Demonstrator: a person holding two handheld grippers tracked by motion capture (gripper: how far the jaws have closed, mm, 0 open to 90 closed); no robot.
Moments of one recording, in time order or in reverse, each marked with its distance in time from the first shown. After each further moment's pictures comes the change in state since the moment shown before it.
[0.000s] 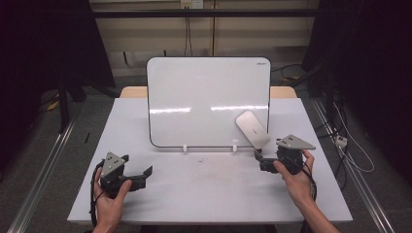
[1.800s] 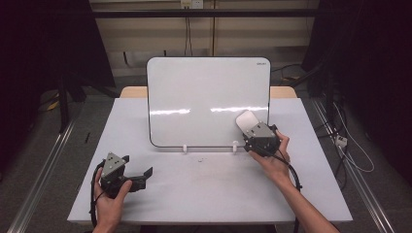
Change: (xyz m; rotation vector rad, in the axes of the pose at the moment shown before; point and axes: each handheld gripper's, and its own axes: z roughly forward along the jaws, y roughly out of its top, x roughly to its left) left arm 0.001 -0.002 0.000 0.017 -0.012 0.004; right arm 0.027 0.037 0.065 0.014 -0.216 -0.349
